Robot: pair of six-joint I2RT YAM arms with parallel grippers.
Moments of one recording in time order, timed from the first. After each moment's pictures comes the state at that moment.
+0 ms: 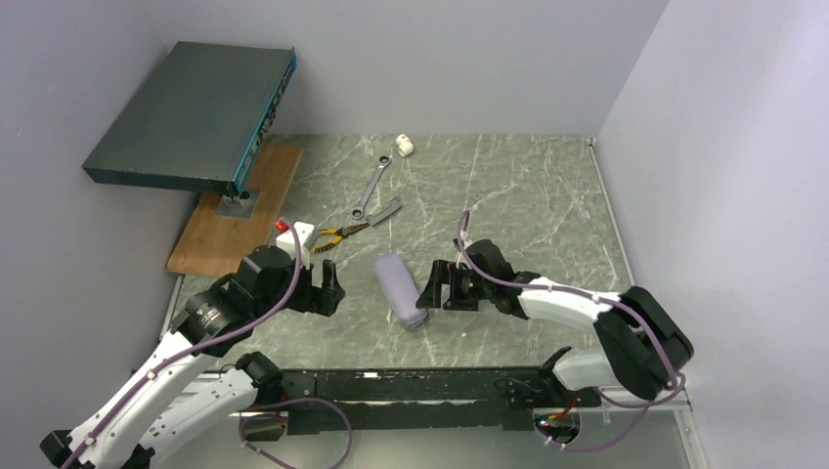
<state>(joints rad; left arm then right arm) -0.68 0.64 0.83 -0.83 -0.10 -0.38 0.67 1.30 0.50 0.02 -0.35 0.74</state>
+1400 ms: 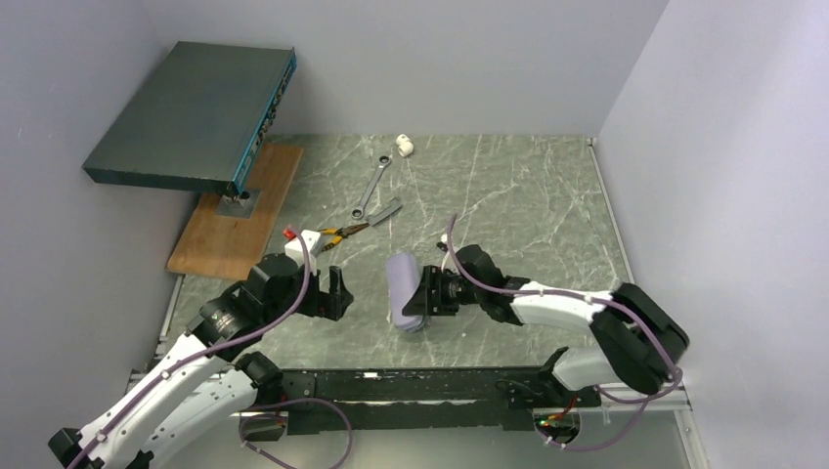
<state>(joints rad) -0.68 0.63 0.71 -0.72 -0.08 -0.40 0.78 1.41 0.50 0.27 -0.44 0.86</state>
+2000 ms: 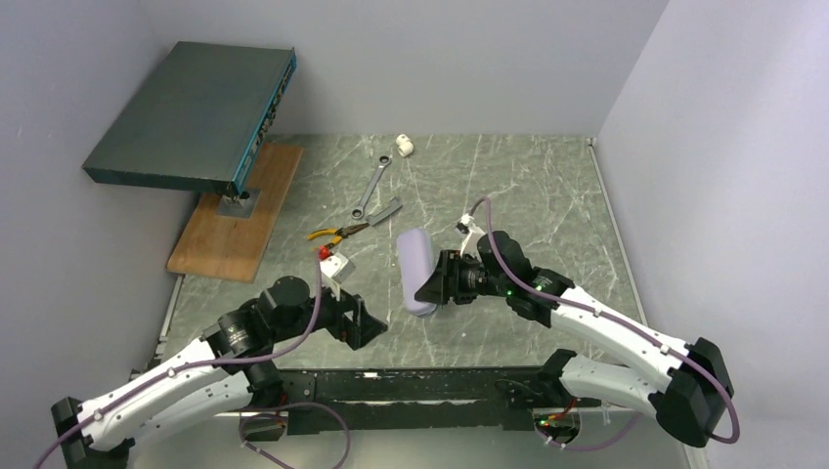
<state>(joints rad) -0.90 0.55 0.51 -0.37 0.14 -0.47 0.78 1.02 0.67 -0.21 -0.32 0.78</state>
